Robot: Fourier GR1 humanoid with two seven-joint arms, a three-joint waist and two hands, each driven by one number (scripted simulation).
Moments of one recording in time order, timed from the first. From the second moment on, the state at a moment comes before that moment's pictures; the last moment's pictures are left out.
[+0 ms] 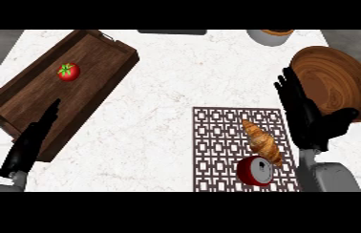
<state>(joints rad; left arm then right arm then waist) -0.01 0.56 -0.15 -1.37 0.04 0.14 0.13 -0.15 -0.23 0.10 -1.55 -0.23 -0.21 0.09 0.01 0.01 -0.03</state>
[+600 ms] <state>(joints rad) -0.13 0.32 -0.28 -1.54 0.15 0.03 0.03 -0.09 -0.40 0.24 -1.63 -0.11 0.09 -0.13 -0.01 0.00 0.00</state>
